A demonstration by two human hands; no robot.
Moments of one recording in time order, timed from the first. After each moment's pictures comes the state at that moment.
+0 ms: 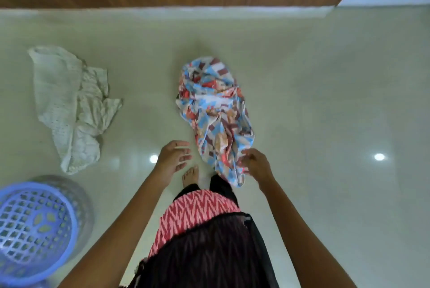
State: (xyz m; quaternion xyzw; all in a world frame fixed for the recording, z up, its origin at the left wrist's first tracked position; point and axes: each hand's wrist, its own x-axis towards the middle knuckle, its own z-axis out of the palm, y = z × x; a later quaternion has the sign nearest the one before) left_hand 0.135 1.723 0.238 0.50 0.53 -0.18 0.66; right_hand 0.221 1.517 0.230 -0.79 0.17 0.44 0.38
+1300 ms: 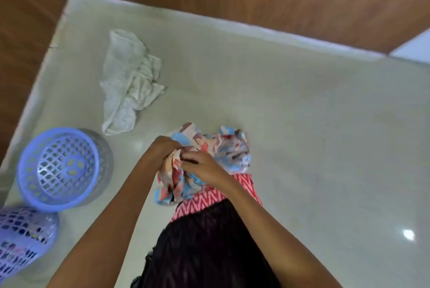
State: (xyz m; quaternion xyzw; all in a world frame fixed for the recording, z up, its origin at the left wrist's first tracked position) left_hand 0.069 1.731 0.307 0.51 0.62 -0.14 0.58; right_hand 0.146 1.601 0.332 -0.64 -0.26 0.62 0.36
